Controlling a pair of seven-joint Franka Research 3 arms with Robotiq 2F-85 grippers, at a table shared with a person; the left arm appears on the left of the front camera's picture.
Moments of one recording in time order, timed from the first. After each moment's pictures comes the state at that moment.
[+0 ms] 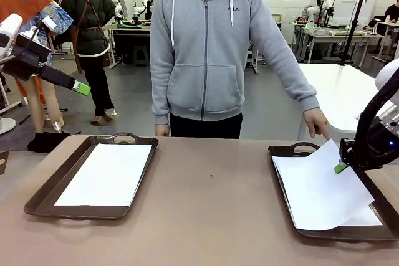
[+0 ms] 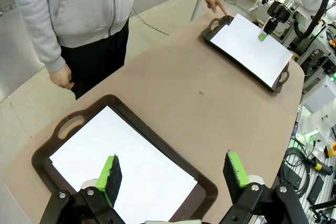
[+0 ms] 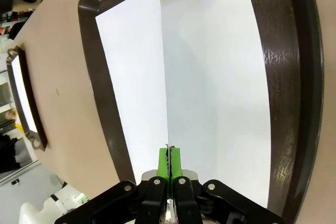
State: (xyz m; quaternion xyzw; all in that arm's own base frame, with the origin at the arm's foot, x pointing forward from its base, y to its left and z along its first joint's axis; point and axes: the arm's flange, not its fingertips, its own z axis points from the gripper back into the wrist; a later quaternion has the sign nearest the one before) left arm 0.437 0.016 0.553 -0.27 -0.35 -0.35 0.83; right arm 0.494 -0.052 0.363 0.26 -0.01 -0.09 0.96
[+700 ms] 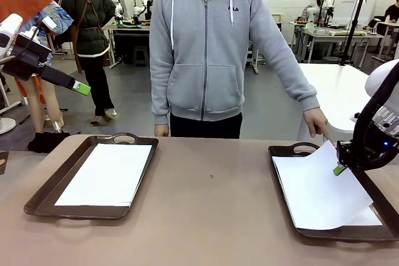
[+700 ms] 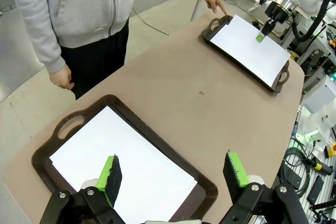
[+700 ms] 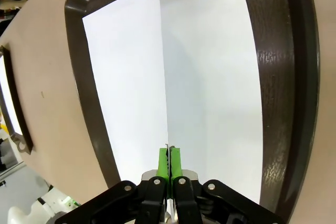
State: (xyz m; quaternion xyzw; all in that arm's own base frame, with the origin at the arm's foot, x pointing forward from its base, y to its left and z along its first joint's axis) left arm 0.437 0.016 0.553 -0.27 -0.35 -0.35 0.83; right arm 0.501 -0.044 0.359 0.23 -0.01 -0.07 0.97
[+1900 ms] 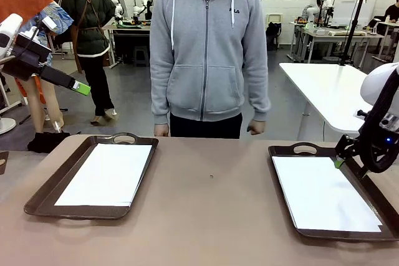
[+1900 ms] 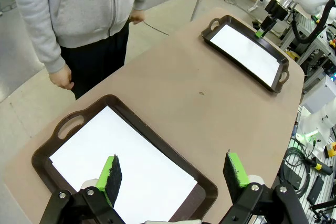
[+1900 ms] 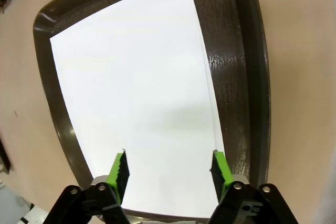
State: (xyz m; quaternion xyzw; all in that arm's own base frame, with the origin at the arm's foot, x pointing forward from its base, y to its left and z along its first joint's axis) left arm 0.437 0.016 0.553 -0.27 -0.35 -0.35 0.83; right arm 0.506 -0.050 0.369 0.14 -0.03 -0.09 0.99
